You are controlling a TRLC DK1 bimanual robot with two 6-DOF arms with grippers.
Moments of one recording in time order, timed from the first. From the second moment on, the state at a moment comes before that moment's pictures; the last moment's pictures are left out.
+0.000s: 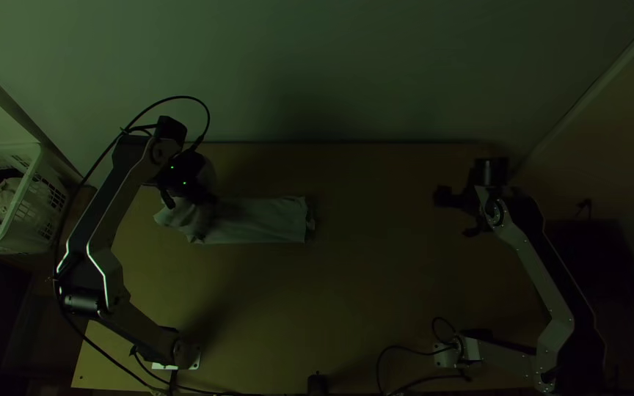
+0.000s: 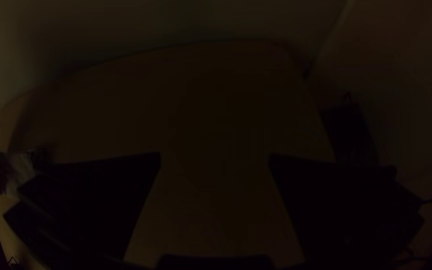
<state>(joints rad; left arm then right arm) -0.10 1.67 1.73 -1.29 -0.01 0.33 0.11 1.31 1.16 -0.71 0.19 0.20</state>
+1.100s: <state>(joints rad) -0.73 2.24 2.27 -1.29 0.01 -0.10 0.03 1.19 0.99 -0.67 0.18 0.17</state>
